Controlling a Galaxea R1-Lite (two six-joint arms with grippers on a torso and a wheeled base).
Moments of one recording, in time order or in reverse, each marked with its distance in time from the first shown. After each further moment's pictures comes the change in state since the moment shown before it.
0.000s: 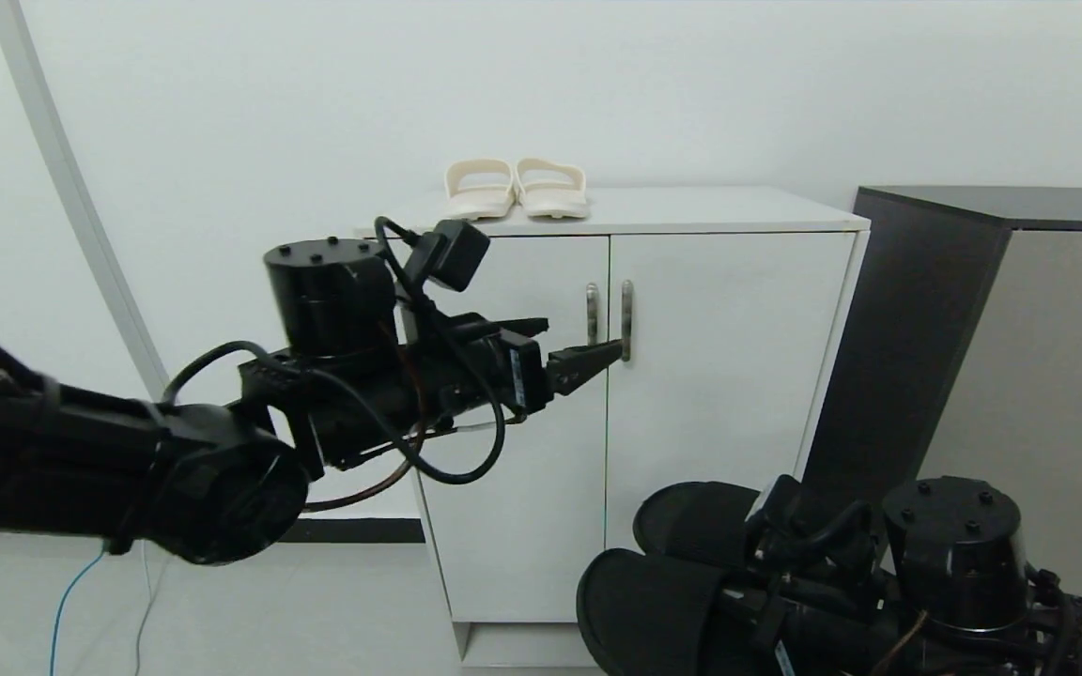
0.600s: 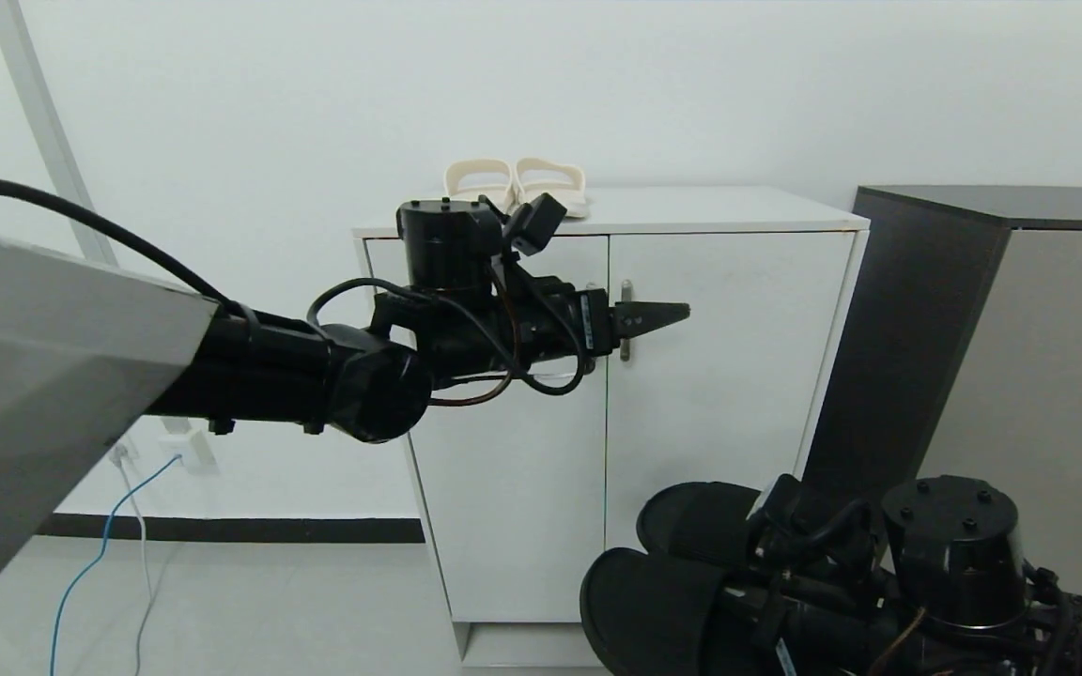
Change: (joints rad) left arm -0.008 0.239 -0.450 0.225 -0.225 -0.215; right arm -0.009 0.005 0.001 0.000 0.000 -0.001
